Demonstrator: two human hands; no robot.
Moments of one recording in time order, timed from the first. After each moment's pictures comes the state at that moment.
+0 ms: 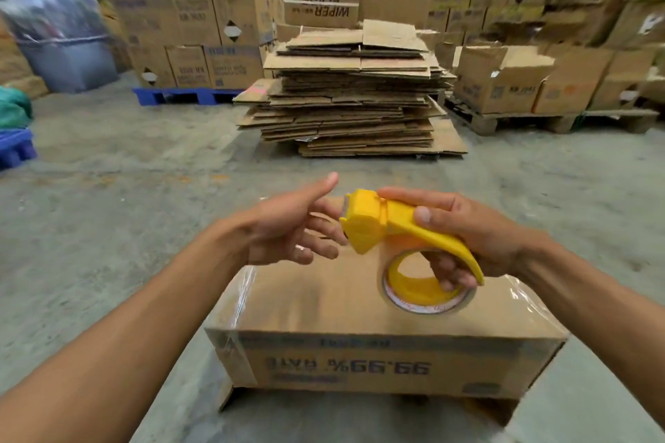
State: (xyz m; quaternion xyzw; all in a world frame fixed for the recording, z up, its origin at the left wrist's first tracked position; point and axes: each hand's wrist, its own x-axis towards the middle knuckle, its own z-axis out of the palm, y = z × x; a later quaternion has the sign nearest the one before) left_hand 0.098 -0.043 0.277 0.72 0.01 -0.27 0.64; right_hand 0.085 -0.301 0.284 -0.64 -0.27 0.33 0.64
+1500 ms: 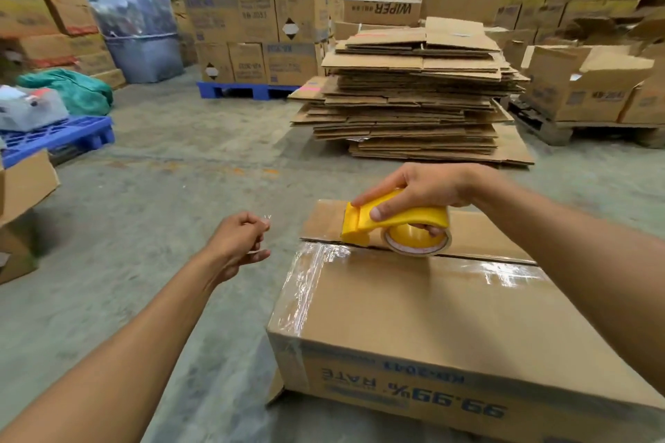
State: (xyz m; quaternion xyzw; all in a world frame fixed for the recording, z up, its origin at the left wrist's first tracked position) left_hand 0.132 0.112 0.187 0.72 0.24 0.06 0.65; right_hand 0.213 -0.177 0.291 -0.87 -0.32 0.27 0.26
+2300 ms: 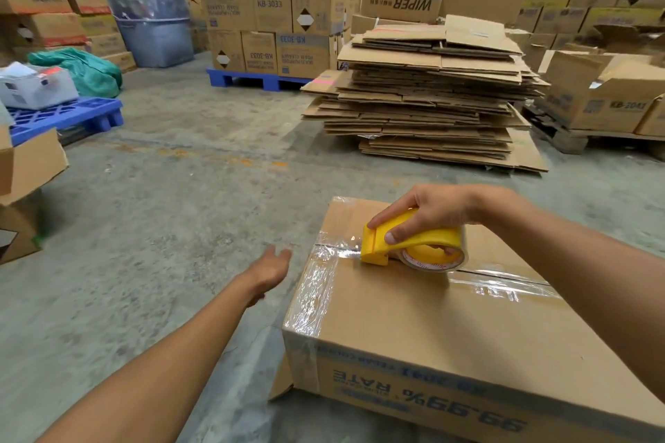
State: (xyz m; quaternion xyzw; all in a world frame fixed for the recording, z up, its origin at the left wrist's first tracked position) left_hand 0.135 0.110 0.120 0.84 0.24 -0.12 0.47; right_hand 0.221 -0.164 0.266 -0.89 -0.31 0.28 0.18
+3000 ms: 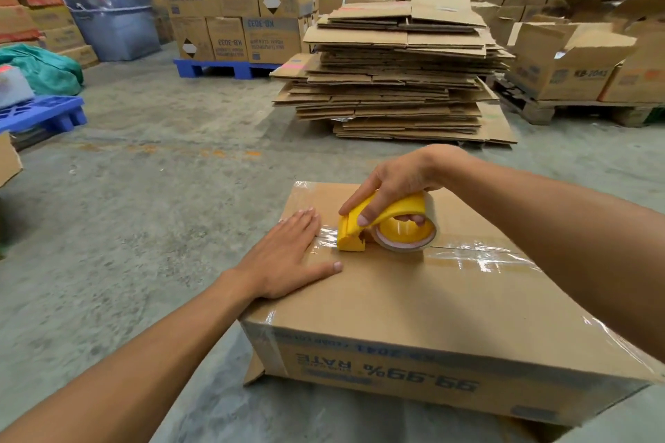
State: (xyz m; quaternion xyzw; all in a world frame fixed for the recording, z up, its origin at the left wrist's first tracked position) left_hand 0.124 0.033 0.143 0.99 -0.12 -0.03 0.09; right_hand 0.220 -0.183 0.281 -0.88 -0.26 0.37 0.13
